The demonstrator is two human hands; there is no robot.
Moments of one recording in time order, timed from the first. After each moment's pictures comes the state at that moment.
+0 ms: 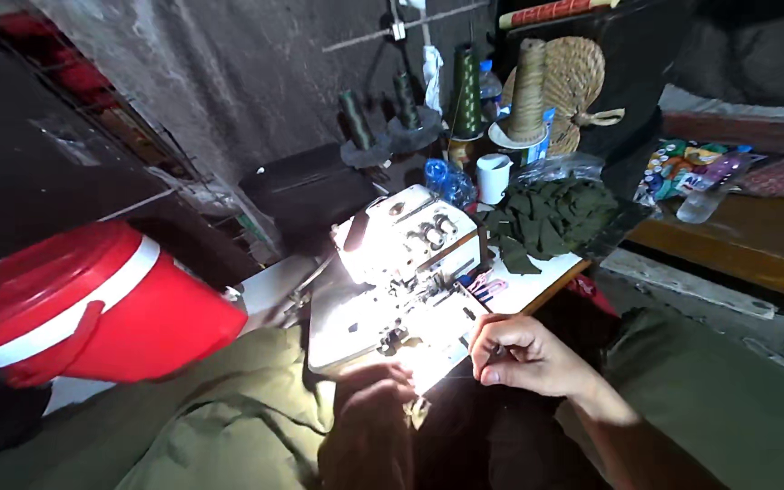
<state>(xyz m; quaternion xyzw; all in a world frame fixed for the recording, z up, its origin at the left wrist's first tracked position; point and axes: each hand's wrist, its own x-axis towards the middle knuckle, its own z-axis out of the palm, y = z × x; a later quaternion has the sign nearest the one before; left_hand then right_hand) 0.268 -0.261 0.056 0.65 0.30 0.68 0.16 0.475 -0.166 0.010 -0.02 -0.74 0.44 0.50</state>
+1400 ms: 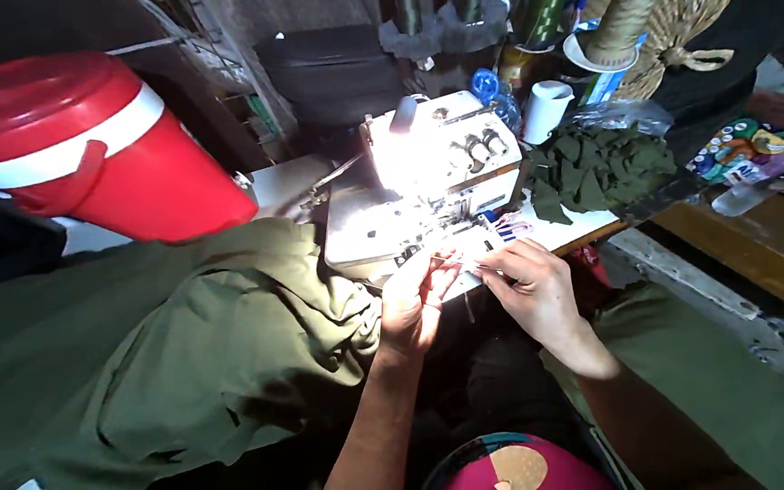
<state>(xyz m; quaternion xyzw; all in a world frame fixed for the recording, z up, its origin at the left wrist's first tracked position) 0.268 -0.224 0.009 0.17 0.30 0.72 0.61 0.436 -0.188 -0.001 -0.37 -0.79 0.06 0.48</state>
